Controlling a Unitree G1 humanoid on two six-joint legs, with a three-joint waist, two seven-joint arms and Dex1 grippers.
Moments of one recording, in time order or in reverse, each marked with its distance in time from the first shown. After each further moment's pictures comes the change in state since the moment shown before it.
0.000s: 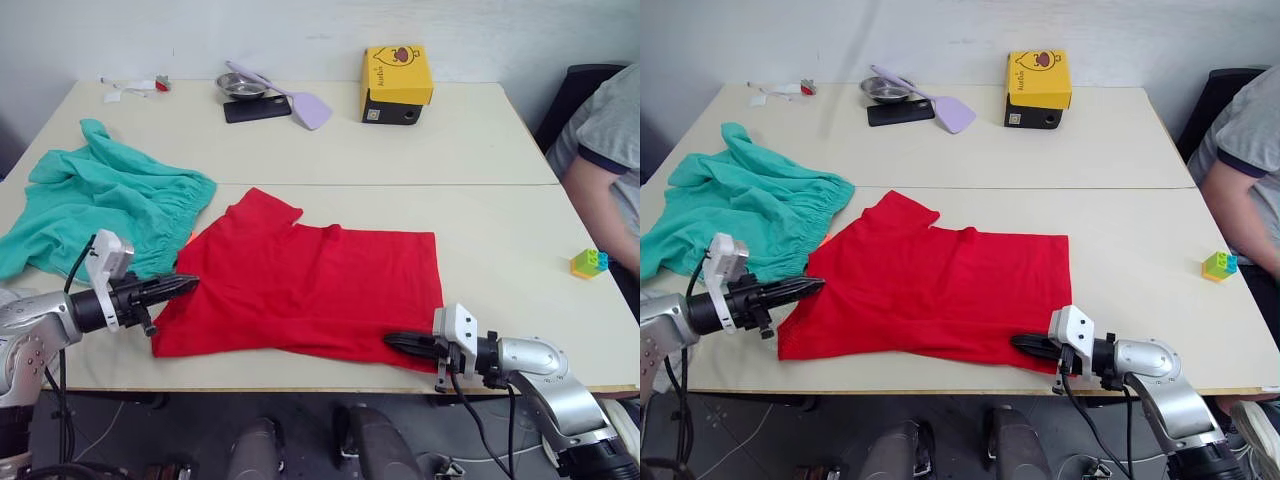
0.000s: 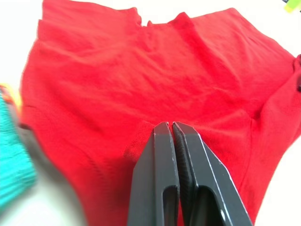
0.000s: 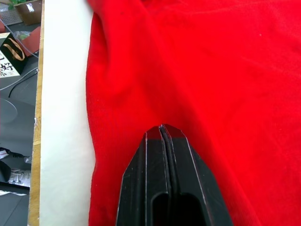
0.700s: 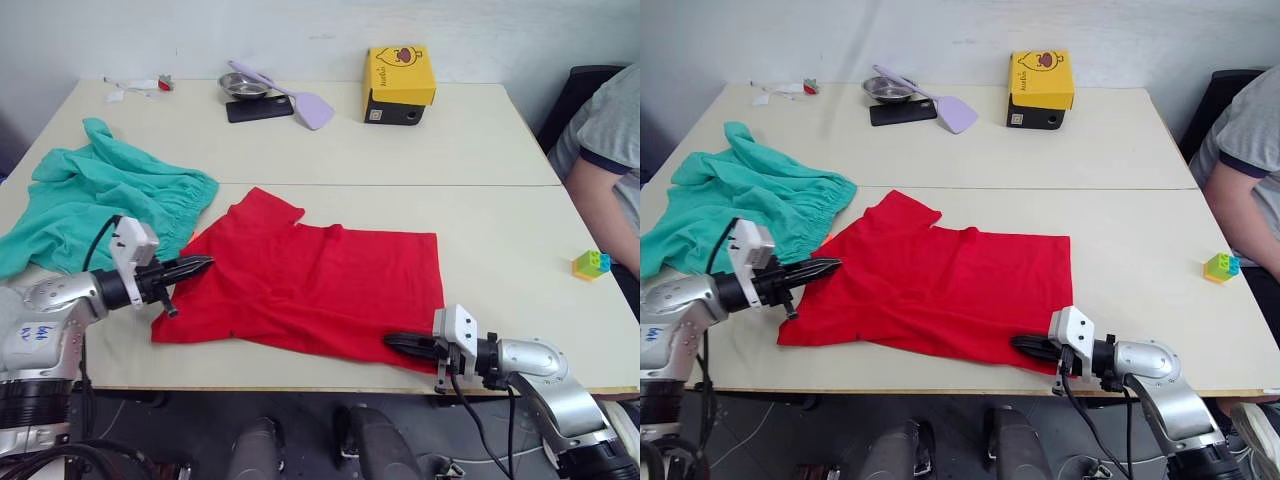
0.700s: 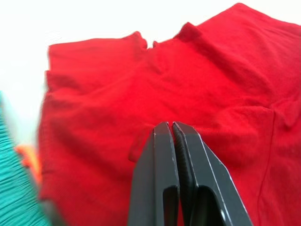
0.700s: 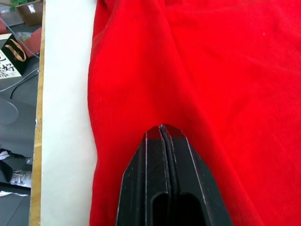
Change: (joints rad) left arm -0.174 -0.116 -0.159 0.182 0.193 -0.335 -0.032; right arm 0.007 0.009 -0.001 0.000 0.001 0.003 -0.007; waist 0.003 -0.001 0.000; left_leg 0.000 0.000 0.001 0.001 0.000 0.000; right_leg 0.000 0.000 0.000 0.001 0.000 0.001
